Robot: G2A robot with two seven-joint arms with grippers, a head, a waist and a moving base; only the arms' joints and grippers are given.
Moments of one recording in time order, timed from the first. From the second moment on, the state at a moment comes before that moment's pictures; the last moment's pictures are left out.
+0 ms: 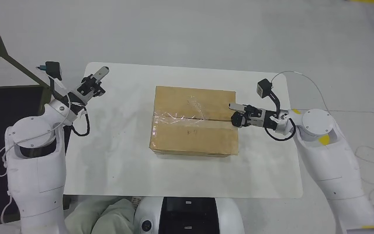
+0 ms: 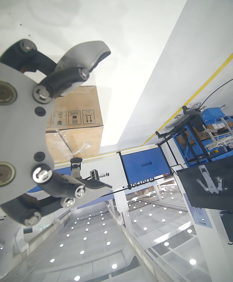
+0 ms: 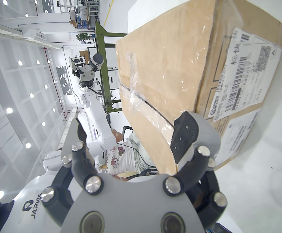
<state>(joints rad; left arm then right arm) 1.36 -1.14 -1.90 -1.78 0.04 -0.01 -0.84 -1.05 -1.03 1.22 -1.50 0.32 0.05 1.08</state>
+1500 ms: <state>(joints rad) 1.36 -1.14 -1.90 -1.78 0.04 -0.01 -0.84 -0.83 -1.13 0.88 -1.56 0.52 0.14 0.97</state>
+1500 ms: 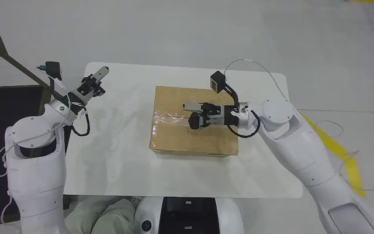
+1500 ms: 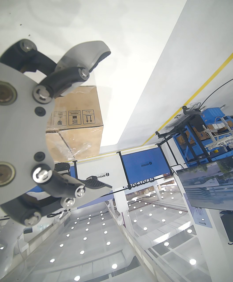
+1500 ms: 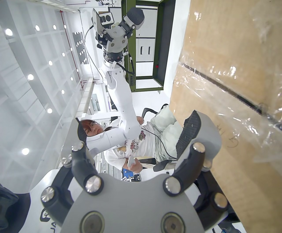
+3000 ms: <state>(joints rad) 1.36 -1.14 -1.90 -1.78 0.04 -0.01 -0.84 -0.51 -1.48 0.48 -1.11 0.66 0.19 0.69</state>
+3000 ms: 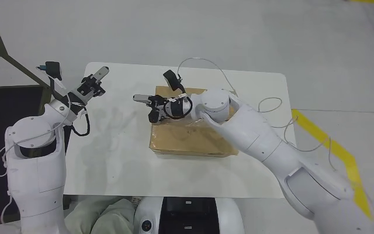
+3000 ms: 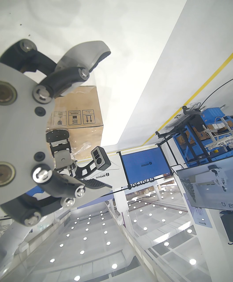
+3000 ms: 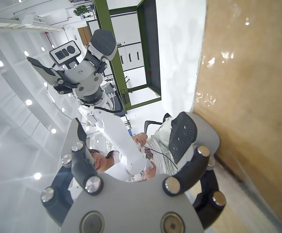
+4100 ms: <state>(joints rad) 1.36 -1.14 -1.90 -1.78 0.04 -0.01 -0.84 -0.74 -1.35 0.75 -1.38 0.33 0.33 0.76</state>
